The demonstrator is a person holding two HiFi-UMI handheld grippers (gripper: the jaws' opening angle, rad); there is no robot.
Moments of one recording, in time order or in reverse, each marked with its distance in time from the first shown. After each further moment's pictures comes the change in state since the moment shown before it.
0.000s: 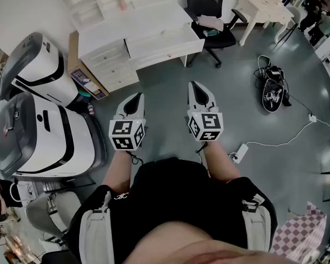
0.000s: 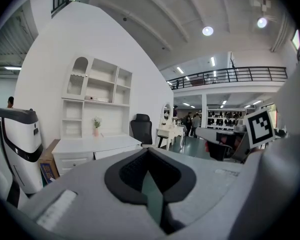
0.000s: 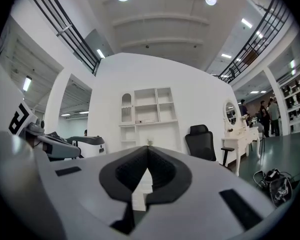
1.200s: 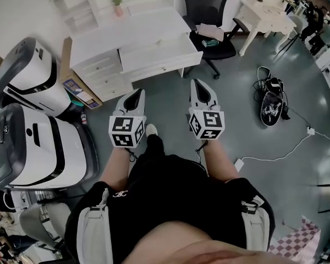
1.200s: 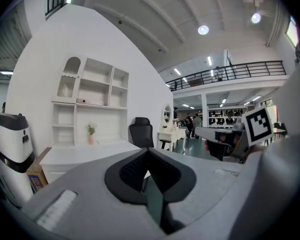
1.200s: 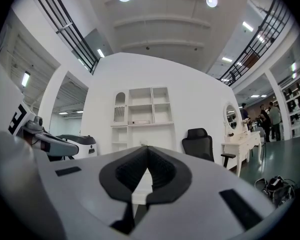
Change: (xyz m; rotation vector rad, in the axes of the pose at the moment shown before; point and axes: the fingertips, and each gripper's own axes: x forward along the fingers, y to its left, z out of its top) left arm 0.131 0.014 0.019 0.051 -0.050 -0.001; right arm 0.102 -0.087 -0.008 -0.030 -0.035 -0.012
